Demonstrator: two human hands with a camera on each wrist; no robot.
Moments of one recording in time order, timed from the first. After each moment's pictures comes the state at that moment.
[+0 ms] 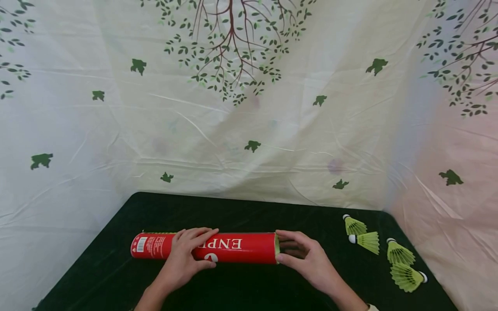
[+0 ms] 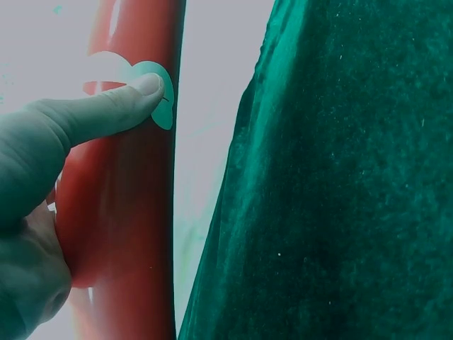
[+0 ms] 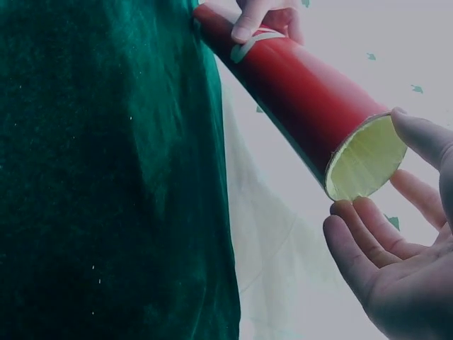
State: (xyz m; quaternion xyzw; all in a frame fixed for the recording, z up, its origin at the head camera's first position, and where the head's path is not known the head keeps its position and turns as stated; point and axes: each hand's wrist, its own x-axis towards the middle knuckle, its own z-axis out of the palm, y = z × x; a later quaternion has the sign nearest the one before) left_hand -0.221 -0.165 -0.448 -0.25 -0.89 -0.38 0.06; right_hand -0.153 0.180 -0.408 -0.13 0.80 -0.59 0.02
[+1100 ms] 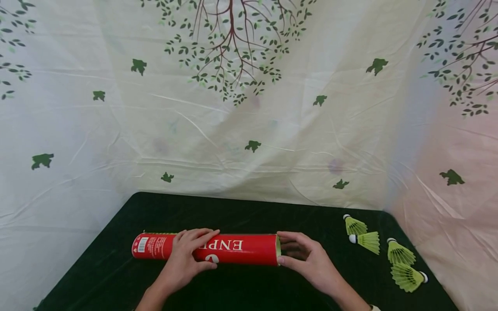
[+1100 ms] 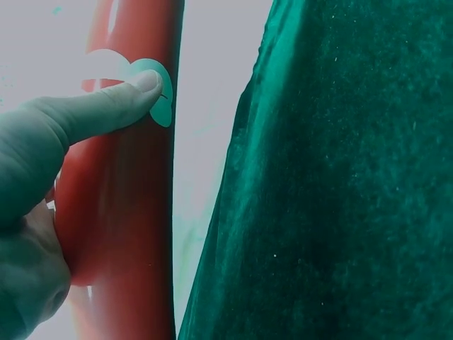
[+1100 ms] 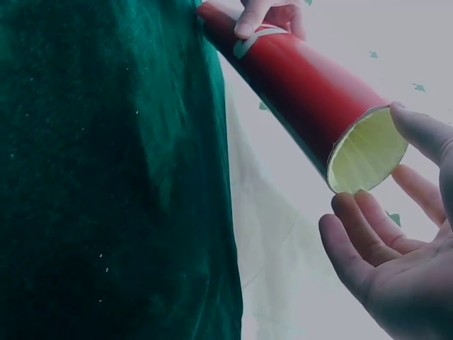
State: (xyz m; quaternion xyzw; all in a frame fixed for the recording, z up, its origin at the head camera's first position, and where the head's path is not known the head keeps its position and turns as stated) left_hand -0.218 -0.164 -0.448 -0.25 -0.89 -0.38 0.06; right_hand -0.151 0.181 -0.408 -0.13 0.80 -0.58 0.03
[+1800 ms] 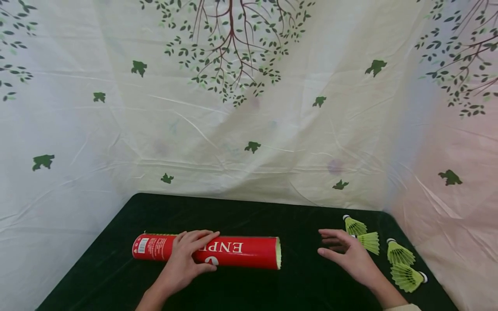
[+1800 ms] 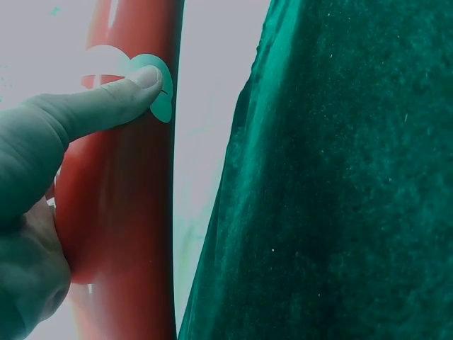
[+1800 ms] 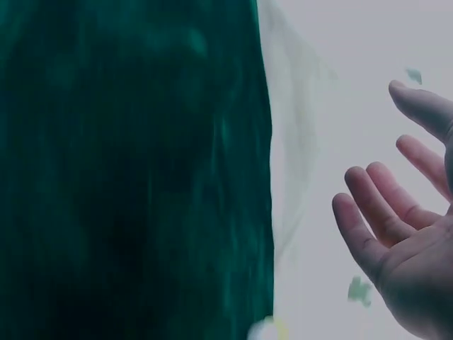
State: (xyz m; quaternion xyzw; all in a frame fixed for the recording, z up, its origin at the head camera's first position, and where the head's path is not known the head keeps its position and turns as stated) left_hand -0.218 -0.165 -0.451 -0.25 -0.89 -0.38 0.06; right_hand -0.161 0.278 -0.430 -0.06 0.87 -0.48 -0.07
